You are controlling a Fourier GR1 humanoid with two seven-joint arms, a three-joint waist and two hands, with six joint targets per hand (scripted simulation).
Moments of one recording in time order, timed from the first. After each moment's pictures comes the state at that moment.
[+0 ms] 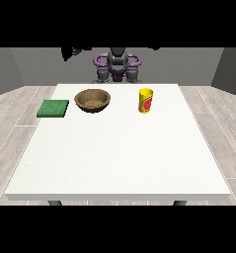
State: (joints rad) left arm 0.15 0.03 -0.16 -1.87 0.11 0.01 -0.02; right arm 0.04 -0.09 -0.13 -1.66 -0.11 0.04 -0.03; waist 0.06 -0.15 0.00
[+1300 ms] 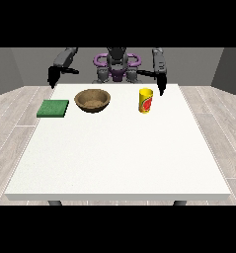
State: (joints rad) left arm -0.31 0.12 0.11 -1.23 -0.01 0.04 -0.44; right arm -0.26 -0.22 -0.24 -1.29 -0.17 0.21 -0.32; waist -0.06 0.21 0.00
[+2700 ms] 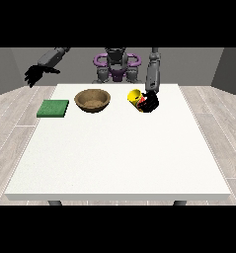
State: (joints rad) left arm -0.55 0.14 0.17 -0.74 -0.22 0.48 -0.74; right arm -0.37 -0.41 -0.35 -1.11 -0.27 0.38 -0.40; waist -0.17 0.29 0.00
